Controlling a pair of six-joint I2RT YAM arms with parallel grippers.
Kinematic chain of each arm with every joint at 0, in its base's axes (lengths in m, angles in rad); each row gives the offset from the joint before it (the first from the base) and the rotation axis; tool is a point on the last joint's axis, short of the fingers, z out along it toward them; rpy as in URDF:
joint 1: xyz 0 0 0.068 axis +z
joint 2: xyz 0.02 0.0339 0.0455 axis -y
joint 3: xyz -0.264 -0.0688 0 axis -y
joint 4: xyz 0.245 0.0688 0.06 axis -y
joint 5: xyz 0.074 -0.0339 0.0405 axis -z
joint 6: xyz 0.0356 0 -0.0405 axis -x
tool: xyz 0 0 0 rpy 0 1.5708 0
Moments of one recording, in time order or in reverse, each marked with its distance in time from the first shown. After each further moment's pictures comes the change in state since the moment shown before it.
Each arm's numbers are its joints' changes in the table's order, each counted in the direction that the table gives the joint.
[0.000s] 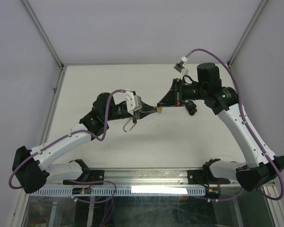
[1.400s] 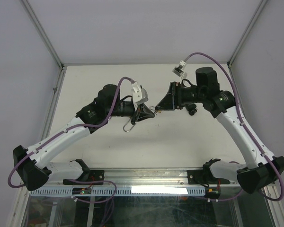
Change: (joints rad) left arm -0.006 -0.042 0.218 -0.484 0.004 0.064; right arm -0.006 0.023 -0.079 0.028 0.004 0.087
